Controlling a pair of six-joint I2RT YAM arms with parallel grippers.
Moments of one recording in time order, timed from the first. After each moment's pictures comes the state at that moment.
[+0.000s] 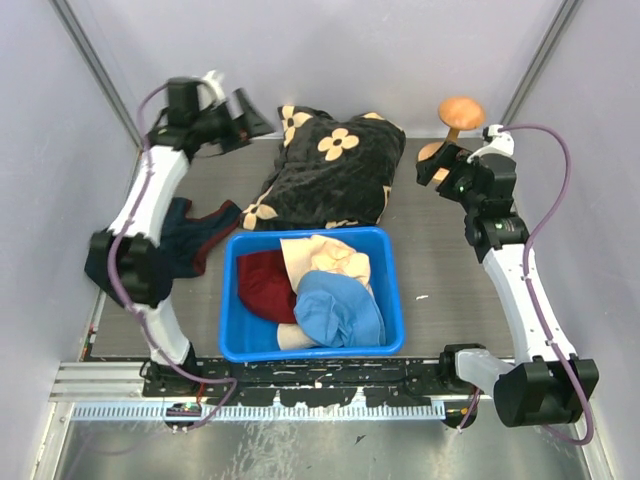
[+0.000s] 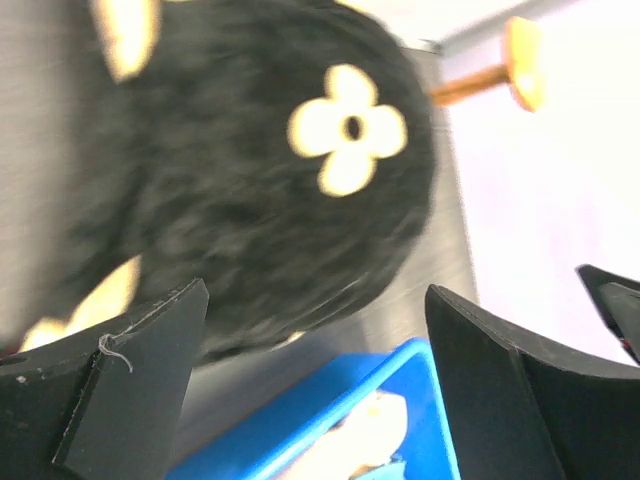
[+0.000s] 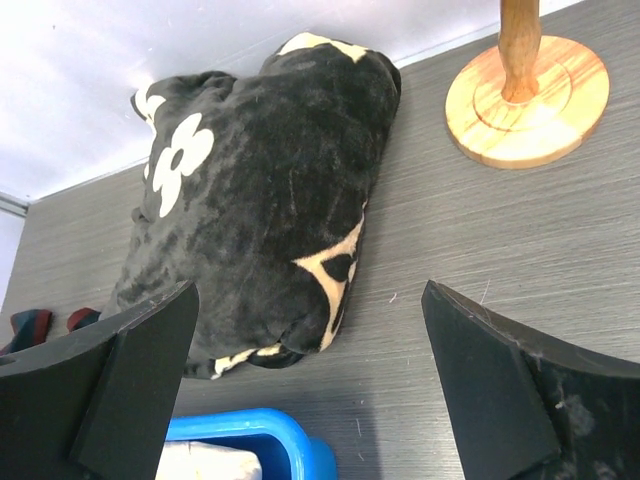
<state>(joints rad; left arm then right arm) -0.09 1.78 1.78 -0.50 0.53 -0.55 0.04 1.11 1.06 -0.21 -0.06 0.45</state>
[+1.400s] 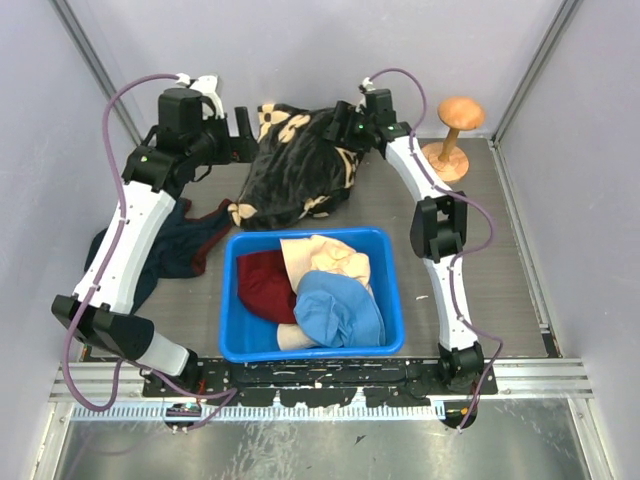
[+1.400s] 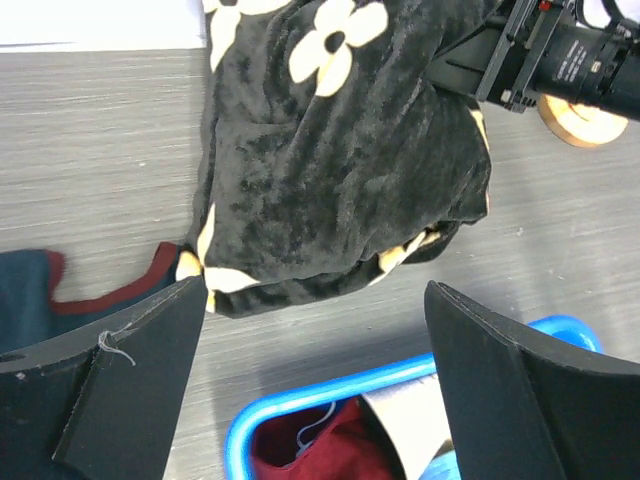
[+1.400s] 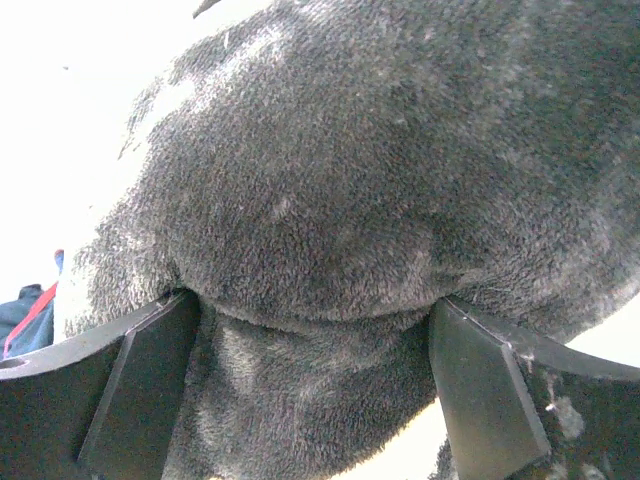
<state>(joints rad) -0.35 1.52 1.78 -0.73 -0.02 -0.25 0.28 2.46 2.37 -0.46 -0.32 0.50</state>
